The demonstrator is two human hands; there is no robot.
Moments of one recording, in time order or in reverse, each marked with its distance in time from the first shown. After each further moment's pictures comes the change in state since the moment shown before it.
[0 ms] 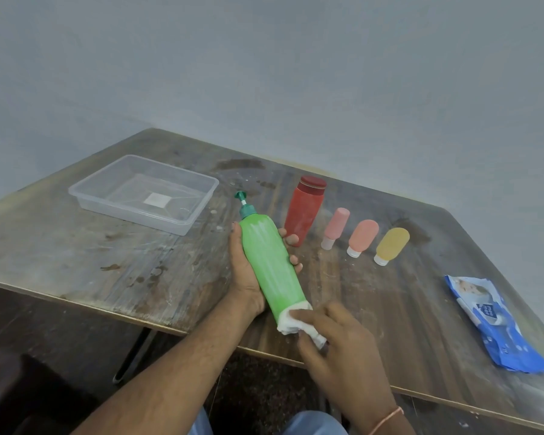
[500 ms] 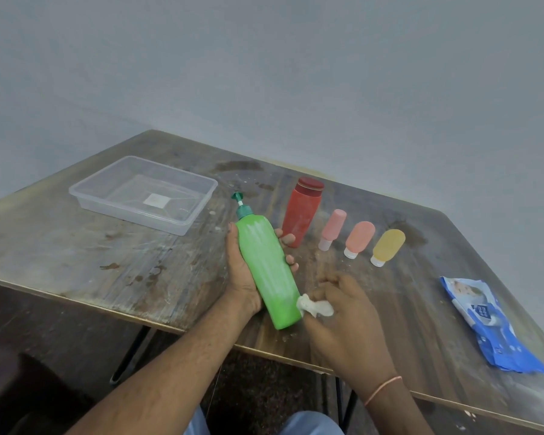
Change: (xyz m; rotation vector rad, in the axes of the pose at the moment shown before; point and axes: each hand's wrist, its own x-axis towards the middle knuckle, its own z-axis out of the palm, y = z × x) left_hand -0.003 0.001 0.000 -0.009 0.026 0.010; right_hand 0.027 0.012 -0.012 0.041 0.046 0.085
